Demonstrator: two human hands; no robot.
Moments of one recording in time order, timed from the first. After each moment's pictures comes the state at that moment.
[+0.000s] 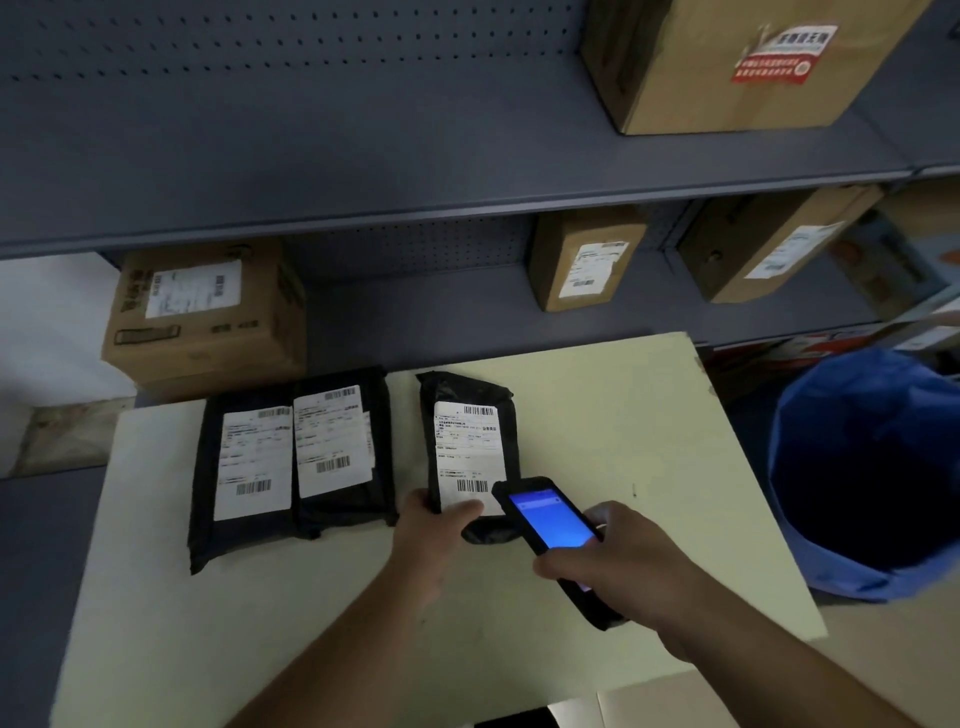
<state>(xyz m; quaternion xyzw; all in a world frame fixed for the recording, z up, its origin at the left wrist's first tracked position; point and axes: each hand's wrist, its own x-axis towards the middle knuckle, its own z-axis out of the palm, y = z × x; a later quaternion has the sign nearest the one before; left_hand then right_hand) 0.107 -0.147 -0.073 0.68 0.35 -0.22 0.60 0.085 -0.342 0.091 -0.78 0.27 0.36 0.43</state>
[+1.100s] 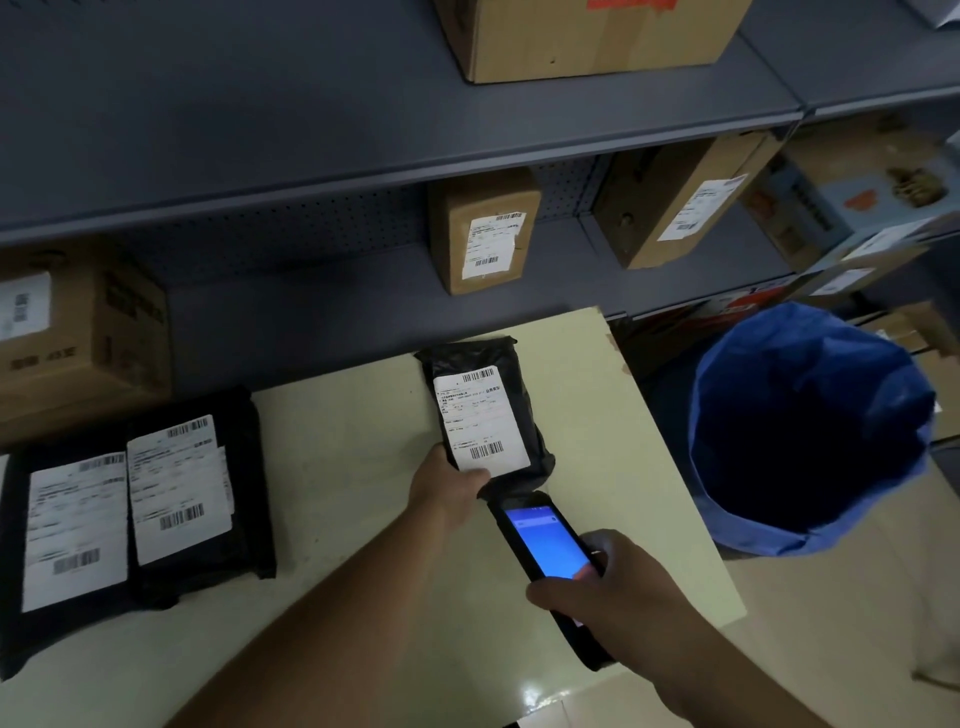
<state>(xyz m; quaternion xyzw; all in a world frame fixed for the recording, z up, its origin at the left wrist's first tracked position) 0.195 -0.299 -0.104 0.78 0.23 -0.30 0.49 0.085 -0.452 0.052 -0.74 0.35 0.33 0.46</state>
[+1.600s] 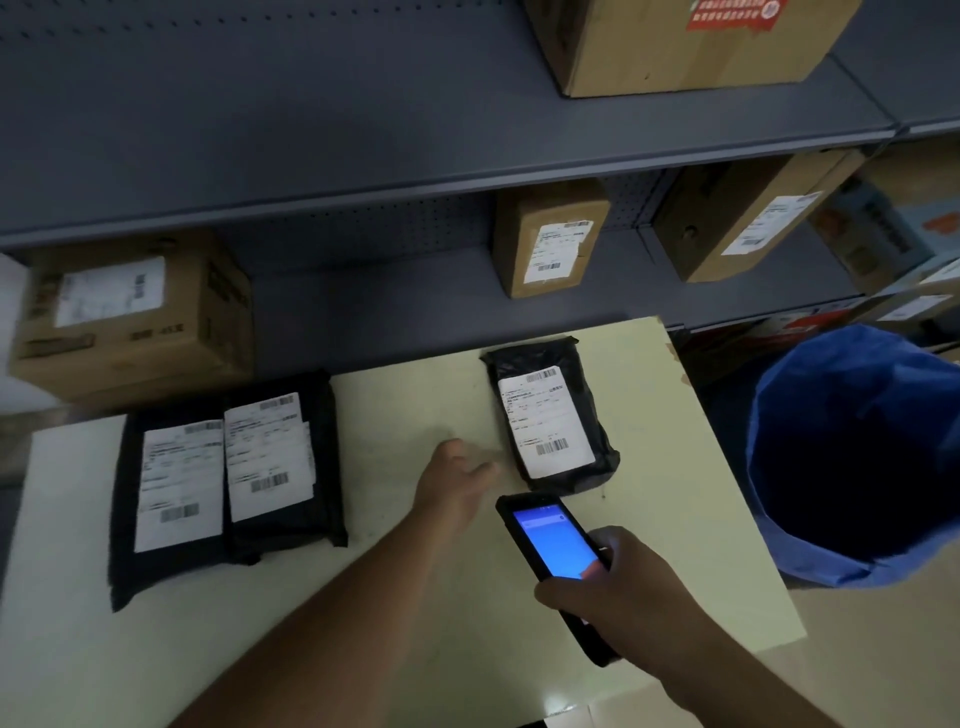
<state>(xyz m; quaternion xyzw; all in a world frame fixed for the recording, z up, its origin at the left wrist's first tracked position) 0.183 -0.235 -0.091 0.78 0.24 -0.29 0.50 0.084 -0.402 0.054 -0.77 0.31 0.35 0.43</state>
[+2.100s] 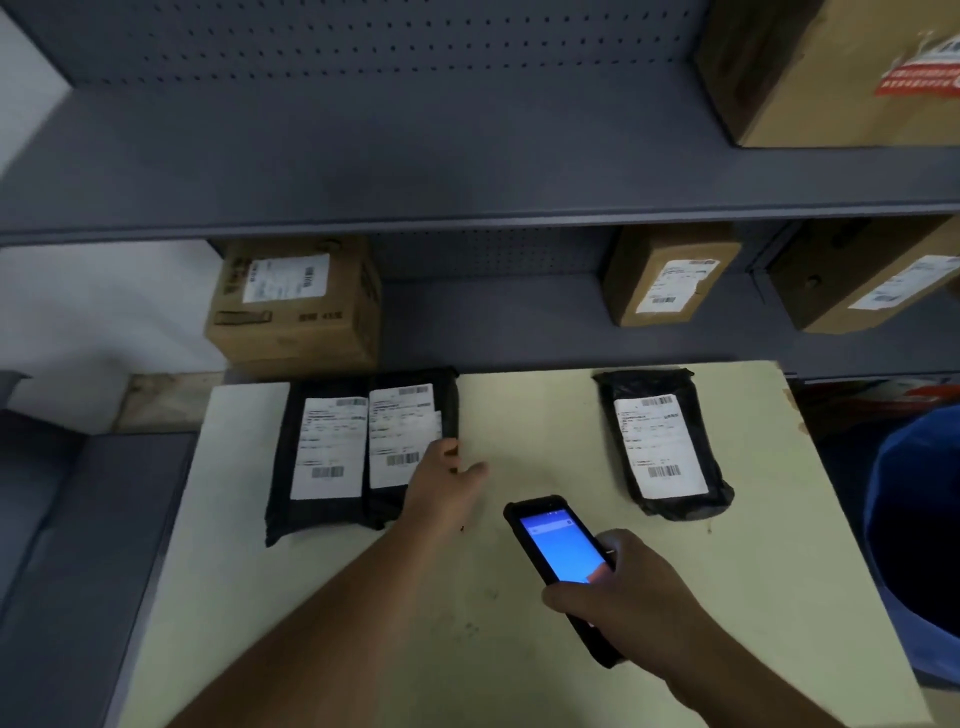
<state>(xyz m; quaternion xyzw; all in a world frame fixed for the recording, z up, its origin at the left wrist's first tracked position) 0.152 -0.086 -0.048 0.76 0.30 -0.19 0.54 0.082 -0.294 0.068 -0.80 0.22 0.37 0.42</state>
